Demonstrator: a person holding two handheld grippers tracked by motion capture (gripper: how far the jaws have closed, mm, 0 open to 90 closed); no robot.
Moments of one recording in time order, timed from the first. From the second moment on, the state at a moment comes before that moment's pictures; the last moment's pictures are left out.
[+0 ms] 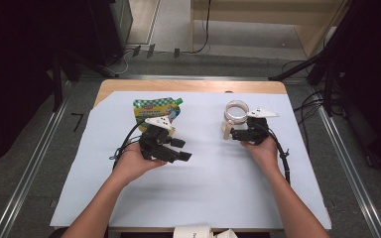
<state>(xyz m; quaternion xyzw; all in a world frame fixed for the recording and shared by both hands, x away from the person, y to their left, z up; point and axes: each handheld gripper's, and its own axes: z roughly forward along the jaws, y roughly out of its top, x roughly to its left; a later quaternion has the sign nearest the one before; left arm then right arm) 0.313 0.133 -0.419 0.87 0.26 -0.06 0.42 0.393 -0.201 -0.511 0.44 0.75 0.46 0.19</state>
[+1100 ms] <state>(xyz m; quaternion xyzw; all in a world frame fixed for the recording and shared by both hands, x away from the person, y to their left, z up) 0.306 0.148 -0.423 0.86 0.28 -0.05 0.42 0.391 -0.181 -0.503 0.41 0.75 0.48 0.19</state>
